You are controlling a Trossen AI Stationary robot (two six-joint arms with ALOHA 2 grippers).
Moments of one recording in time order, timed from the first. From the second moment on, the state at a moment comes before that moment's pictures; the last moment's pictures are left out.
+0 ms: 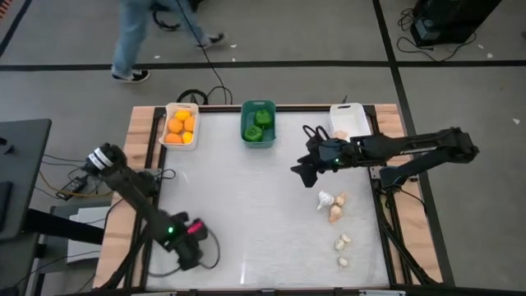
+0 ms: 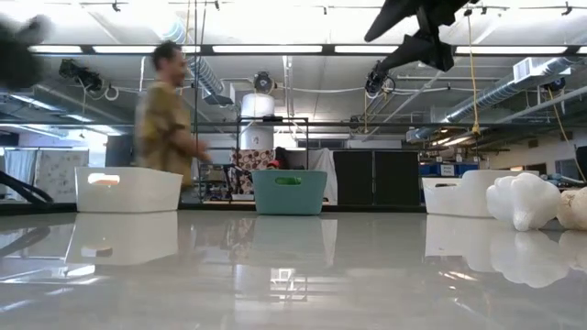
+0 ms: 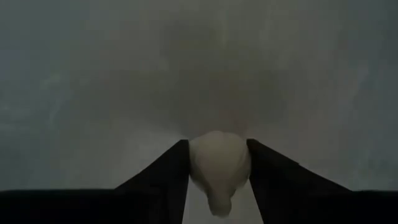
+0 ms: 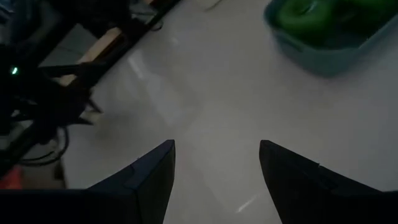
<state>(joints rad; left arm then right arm) -0.81 1.58 0.91 -0.76 0.00 -1.17 0.06 1.21 1.04 -0.52 0.17 0.79</state>
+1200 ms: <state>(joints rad) -0.23 1.42 0.96 0.22 -0.39 -0.06 0.06 1.30 1.04 -0.09 -0.16 1.02</state>
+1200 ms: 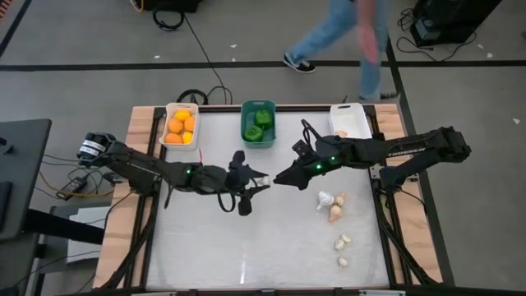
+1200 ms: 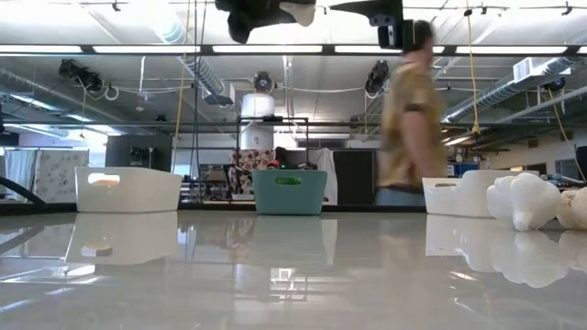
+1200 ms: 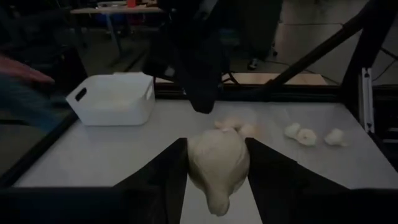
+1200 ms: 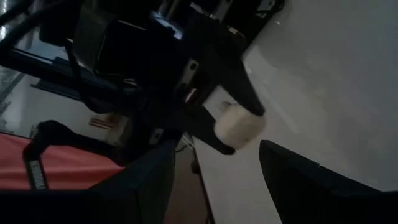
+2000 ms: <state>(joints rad) -0.23 1.42 0.96 0.35 -0.39 0.08 0.04 1.39 1.04 0.06 -0.18 1.04</state>
